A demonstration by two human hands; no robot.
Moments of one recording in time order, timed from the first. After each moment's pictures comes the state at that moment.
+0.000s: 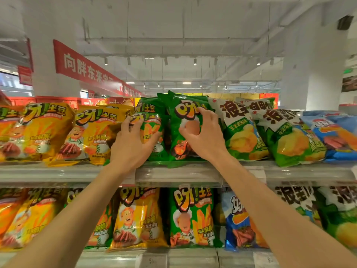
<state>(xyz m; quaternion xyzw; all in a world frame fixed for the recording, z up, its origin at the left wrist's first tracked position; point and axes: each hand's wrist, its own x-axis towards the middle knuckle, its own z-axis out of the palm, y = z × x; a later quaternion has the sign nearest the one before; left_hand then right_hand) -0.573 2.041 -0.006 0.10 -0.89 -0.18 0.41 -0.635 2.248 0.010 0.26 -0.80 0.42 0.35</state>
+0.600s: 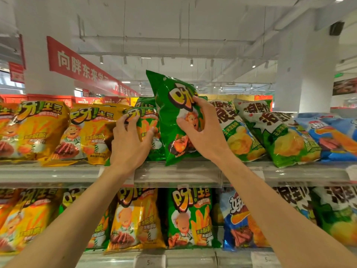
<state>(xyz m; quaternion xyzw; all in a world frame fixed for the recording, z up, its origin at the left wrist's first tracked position) -0.581 2.041 -0.011 0.07 -0.84 -0.24 0.49 -0.622 2.251 0.017 0.37 -0.70 0.49 0.36</state>
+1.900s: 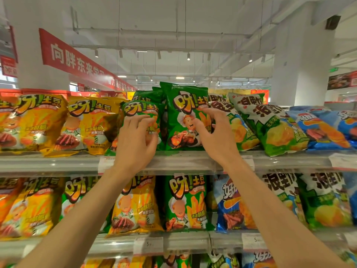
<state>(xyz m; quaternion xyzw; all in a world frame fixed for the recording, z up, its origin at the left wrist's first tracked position) -0.547 2.067 -0.030 -0.06 -0.83 -0.13 0.54 -0.603 2.287 -0.011 0.27 -0.75 0.47 0.39</state>
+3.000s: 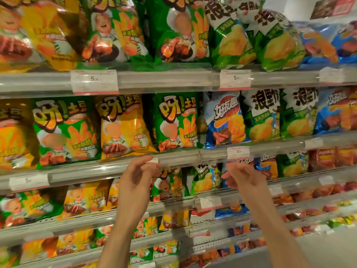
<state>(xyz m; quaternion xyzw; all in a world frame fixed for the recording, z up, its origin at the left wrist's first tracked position) -0.438 2.103 -0.265 0.01 -0.69 -0.68 0.23 -0.474 2.375 -0.279 0.01 -0.72 0.68 0.13</state>
